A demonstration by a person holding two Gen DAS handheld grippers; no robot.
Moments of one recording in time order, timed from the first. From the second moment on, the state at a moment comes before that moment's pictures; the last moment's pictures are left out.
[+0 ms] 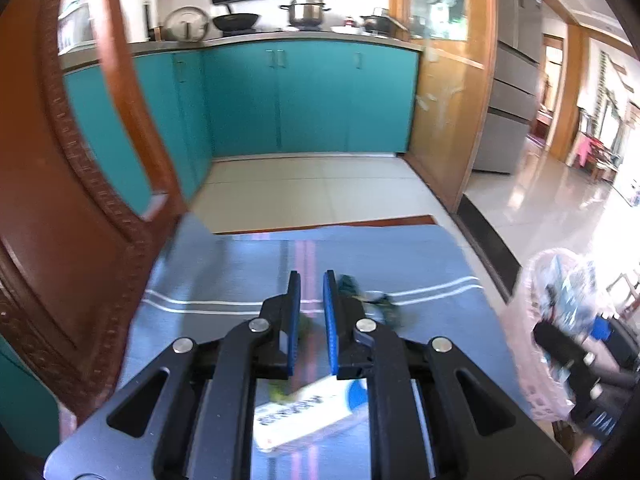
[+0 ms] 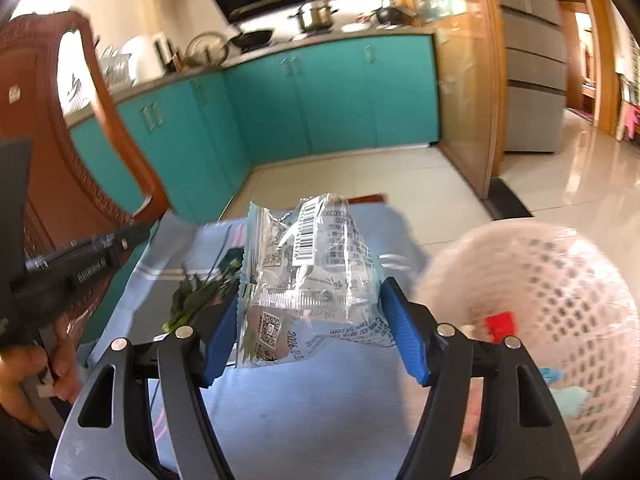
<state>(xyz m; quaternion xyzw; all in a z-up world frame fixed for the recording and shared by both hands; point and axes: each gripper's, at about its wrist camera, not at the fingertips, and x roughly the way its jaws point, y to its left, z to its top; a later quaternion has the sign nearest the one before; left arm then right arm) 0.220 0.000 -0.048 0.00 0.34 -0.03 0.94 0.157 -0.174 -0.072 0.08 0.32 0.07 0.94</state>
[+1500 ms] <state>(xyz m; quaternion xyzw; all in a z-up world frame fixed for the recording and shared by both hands) 0.286 0.015 -0.173 0.01 0.57 0.04 0.82 0.152 -0.235 -0.081 0.12 0.34 -0.02 0.93</state>
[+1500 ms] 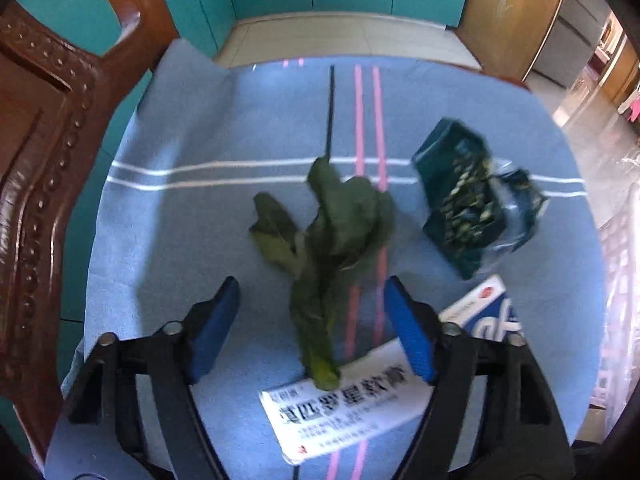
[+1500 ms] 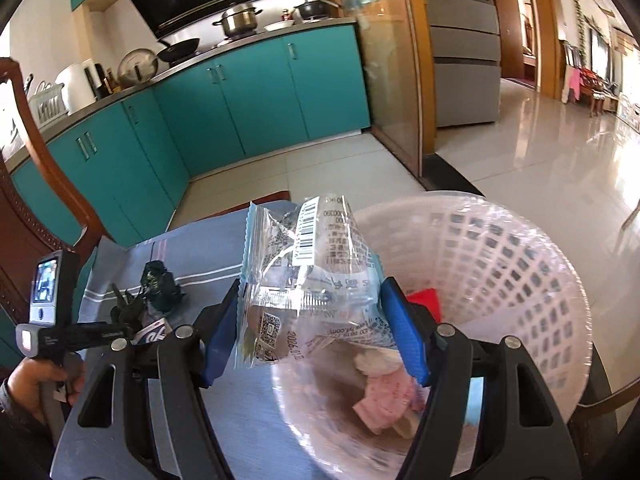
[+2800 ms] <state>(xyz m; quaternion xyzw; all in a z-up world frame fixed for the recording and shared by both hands) 0.199 -0.129 -0.060 -0.02 0.34 -0.27 0.90 0.112 -0.301 -0.077 0.15 0.33 -0.09 0.93</state>
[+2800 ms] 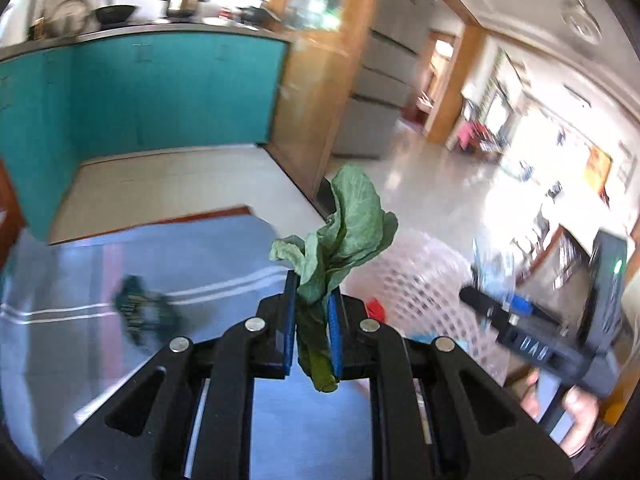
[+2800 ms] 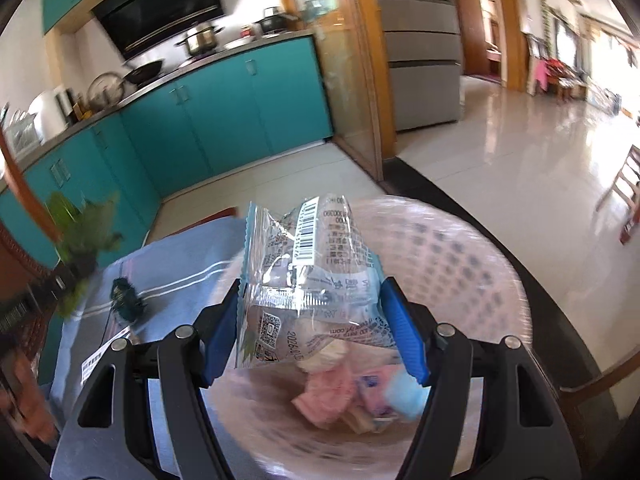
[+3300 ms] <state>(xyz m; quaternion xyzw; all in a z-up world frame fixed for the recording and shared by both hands) 0.180 -0.217 -0.101 0.05 0.37 -0.30 0.88 0.087 -0.360 -0.086 0.26 0.32 -0.11 0.91</state>
